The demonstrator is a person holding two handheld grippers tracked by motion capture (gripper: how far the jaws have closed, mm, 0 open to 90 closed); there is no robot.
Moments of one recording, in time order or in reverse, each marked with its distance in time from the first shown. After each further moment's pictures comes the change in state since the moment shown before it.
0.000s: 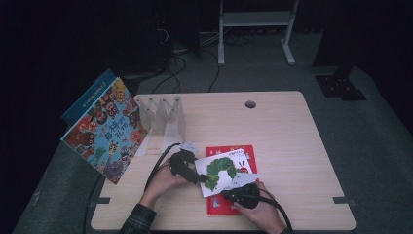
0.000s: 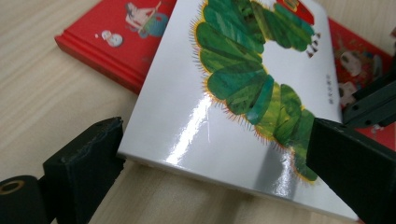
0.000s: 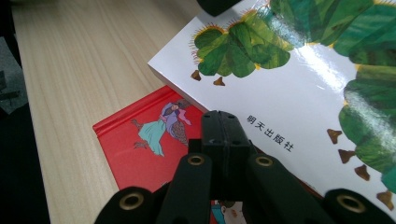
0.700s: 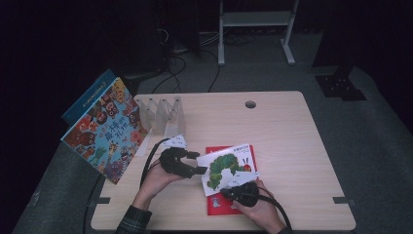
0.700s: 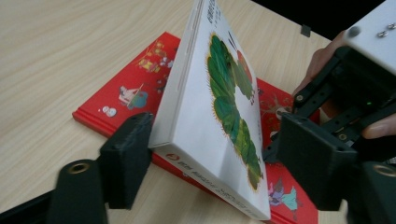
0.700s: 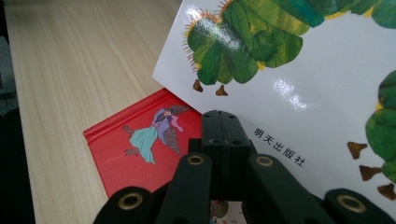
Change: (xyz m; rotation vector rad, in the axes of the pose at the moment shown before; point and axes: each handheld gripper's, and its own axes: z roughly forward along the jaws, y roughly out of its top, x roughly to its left) left arm -0.023 0.011 -0.049 -0.213 -0.036 0.050; right arm -0.004 0.002 0.003 -0.008 -0.006 -0.013
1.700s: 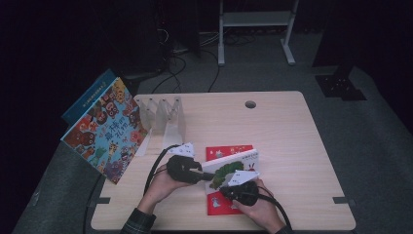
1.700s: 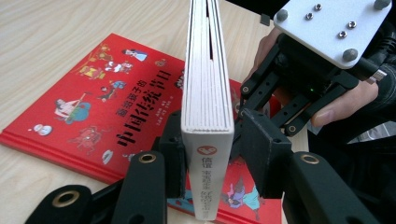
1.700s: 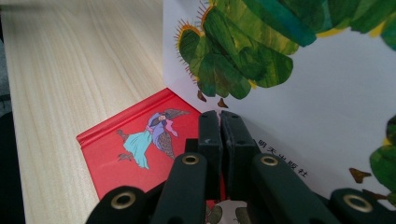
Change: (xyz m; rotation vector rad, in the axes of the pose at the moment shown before) left arm -0.023 -0.003 0.020 0.028 -0.113 0.073; right arm -0.002 0.001 0.002 -0.011 -0.006 -0.001
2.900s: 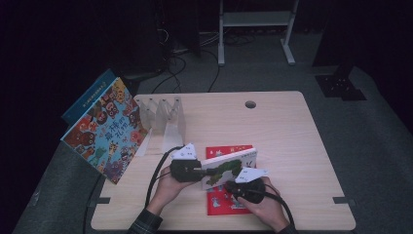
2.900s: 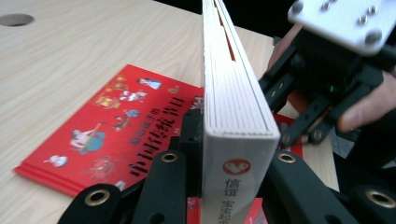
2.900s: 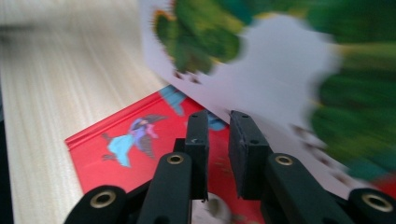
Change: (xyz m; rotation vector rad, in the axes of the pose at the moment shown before) left arm -0.003 -0.002 0.004 -0.130 0.090 0.047; right arm -0.013 -0.002 -0.019 -0.063 -0.042 0.013
